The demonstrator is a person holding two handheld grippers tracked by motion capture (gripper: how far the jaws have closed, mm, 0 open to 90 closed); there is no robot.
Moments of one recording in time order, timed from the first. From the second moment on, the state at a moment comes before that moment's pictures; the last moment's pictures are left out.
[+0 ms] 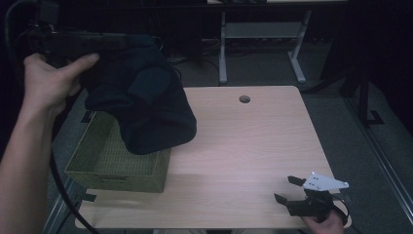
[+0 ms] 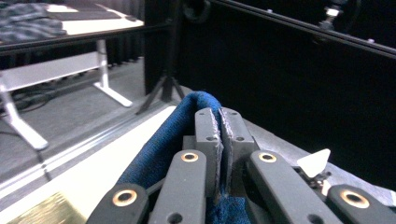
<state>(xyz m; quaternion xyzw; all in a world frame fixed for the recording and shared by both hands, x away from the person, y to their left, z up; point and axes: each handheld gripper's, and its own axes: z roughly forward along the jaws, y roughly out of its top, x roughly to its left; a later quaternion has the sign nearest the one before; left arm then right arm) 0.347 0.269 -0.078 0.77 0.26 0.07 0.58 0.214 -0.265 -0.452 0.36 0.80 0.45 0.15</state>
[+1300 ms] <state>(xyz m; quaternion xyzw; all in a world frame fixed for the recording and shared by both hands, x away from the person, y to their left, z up) 0.369 0.112 -0.167 0.82 0.18 -0.06 0.54 0.208 -0.277 -0.445 0.37 0.79 0.46 0.16</state>
